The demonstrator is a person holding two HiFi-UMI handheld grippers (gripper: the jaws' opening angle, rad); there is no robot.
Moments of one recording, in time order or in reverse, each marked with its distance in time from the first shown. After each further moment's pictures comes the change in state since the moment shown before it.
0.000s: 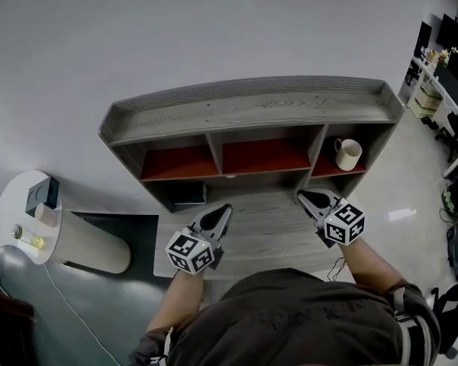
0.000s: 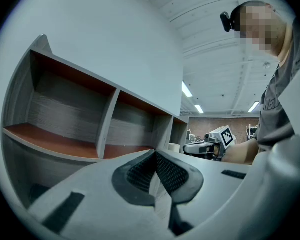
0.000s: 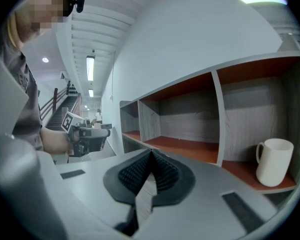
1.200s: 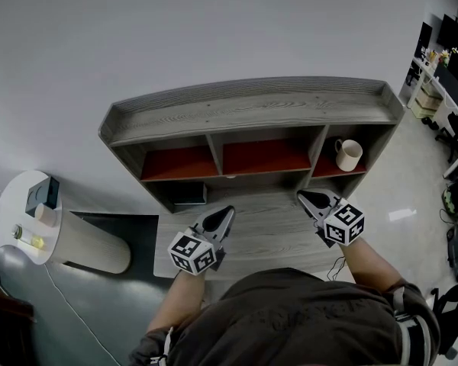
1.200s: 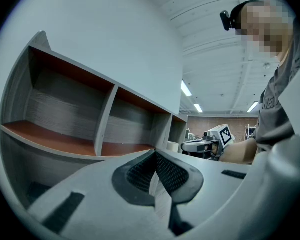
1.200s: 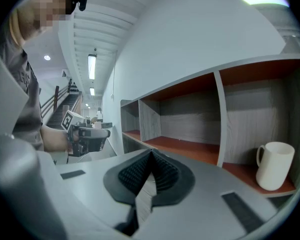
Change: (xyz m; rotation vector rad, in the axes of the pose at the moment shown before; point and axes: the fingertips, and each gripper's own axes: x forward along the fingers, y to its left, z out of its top) left arm 0.004 -0.004 -0.005 -0.005 0.015 -0.014; right arm 0.002 -0.001 0.002 -0.027 0.004 0.005
